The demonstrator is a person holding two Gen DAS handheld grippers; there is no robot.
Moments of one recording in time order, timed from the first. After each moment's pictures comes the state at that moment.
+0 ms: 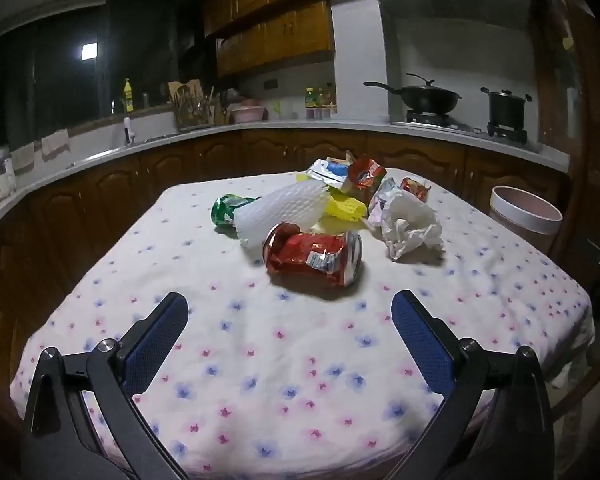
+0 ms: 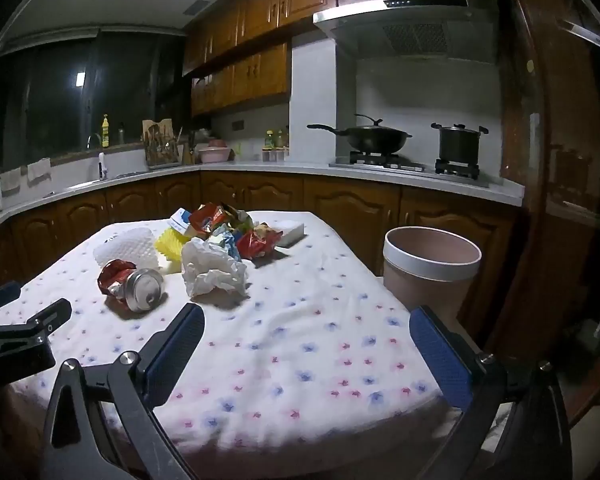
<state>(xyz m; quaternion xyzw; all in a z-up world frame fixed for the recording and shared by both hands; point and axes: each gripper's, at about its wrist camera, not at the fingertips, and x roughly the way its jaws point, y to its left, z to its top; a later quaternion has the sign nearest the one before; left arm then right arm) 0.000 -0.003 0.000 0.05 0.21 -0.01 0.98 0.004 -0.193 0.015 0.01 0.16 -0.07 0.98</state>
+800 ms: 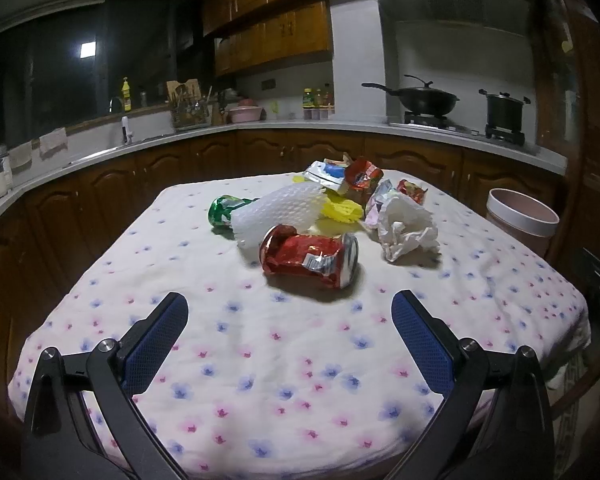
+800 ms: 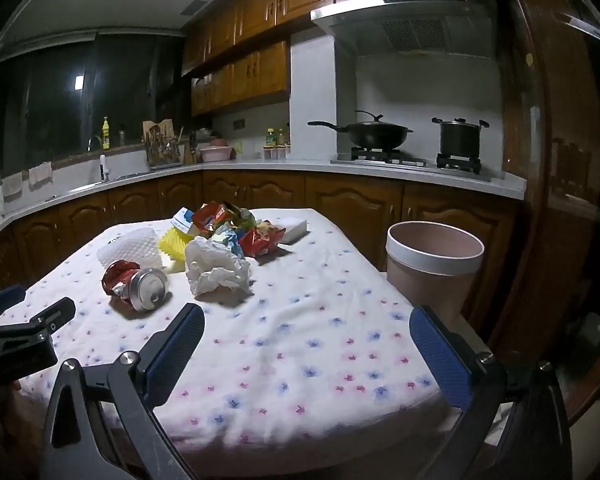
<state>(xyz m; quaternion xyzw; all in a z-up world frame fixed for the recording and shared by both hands) 0.000 0.001 0.004 0.03 0.22 -0.02 0.98 -0.002 -0.190 0.017 0.01 0.16 -0.06 0.98</state>
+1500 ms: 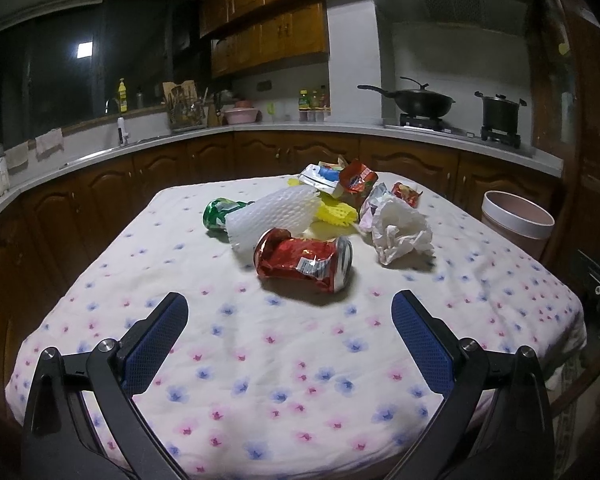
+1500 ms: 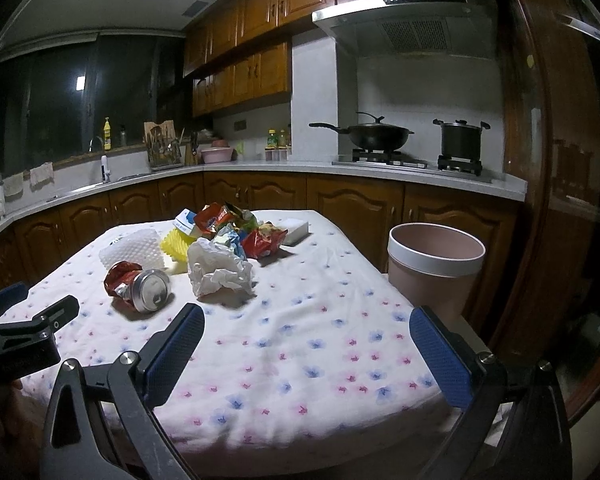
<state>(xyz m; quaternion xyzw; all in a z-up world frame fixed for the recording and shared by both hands) 0.002 -0.002 0.005 0.03 0.21 -0.02 0.98 0.000 -0.189 0.016 0.02 0.16 -0.06 0.98</state>
